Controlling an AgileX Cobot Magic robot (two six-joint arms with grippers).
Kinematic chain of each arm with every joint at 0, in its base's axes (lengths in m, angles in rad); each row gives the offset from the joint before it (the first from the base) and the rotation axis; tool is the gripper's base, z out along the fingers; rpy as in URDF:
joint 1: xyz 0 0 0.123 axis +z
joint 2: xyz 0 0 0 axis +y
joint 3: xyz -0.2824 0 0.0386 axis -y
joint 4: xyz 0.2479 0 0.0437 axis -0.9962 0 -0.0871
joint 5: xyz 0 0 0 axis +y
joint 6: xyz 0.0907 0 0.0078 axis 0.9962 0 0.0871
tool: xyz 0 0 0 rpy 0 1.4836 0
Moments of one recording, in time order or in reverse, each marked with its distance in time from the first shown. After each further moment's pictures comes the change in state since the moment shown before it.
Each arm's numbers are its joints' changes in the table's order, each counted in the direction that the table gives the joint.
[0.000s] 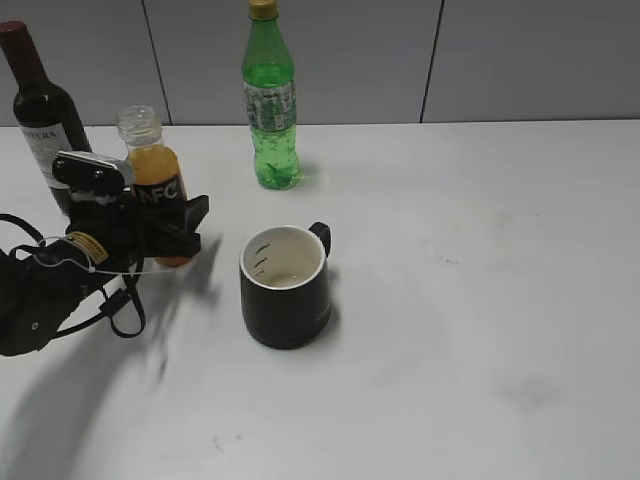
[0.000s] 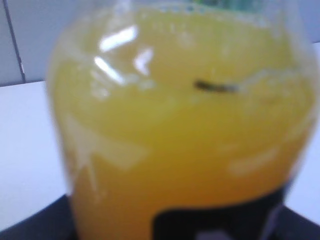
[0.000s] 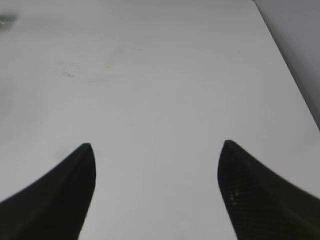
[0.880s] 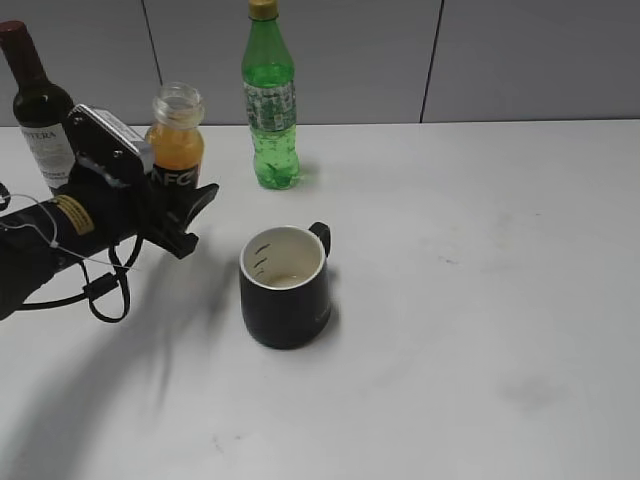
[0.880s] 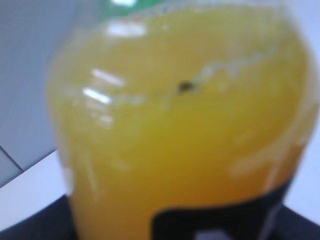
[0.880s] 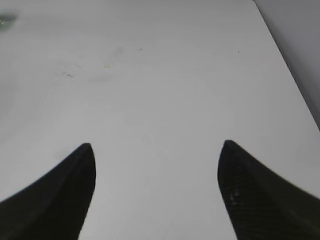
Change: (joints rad) left arm -0.005 -0.220 -0.037 -0.155 0.197 0.296; right arm 0.000 0.000 0.000 0.000 0.000 0.000
